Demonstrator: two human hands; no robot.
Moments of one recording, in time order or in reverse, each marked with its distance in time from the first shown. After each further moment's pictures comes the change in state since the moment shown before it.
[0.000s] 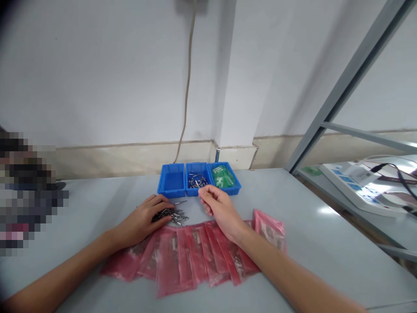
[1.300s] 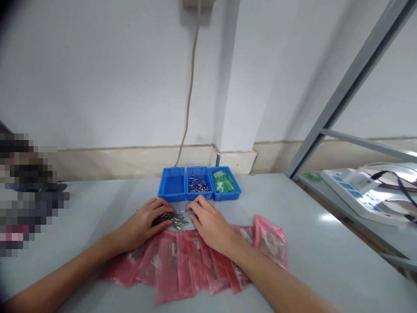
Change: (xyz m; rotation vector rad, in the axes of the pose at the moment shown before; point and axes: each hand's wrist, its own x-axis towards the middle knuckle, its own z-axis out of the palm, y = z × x) left_hand 0.000 -0.001 0.004 0.005 0.037 0.018; right_hand -0.006 0.014 0.006 -1.032 -0.239 -0.447
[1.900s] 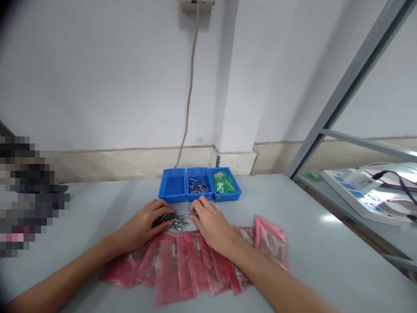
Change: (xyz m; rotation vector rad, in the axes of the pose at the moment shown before) left_hand 0.000 0.002 -0.001 -0.003 -0.012 -0.009; right_hand -0.002 0.009 0.004 -0.045 0.022 0.009
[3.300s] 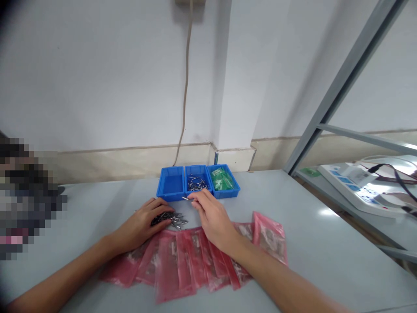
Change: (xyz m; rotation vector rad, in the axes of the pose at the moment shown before) left_hand 0.001 0.001 -0.001 -0.001 -0.015 -0.010; right_hand 0.002 -0.011 -0.012 0.224 0.232 0.013
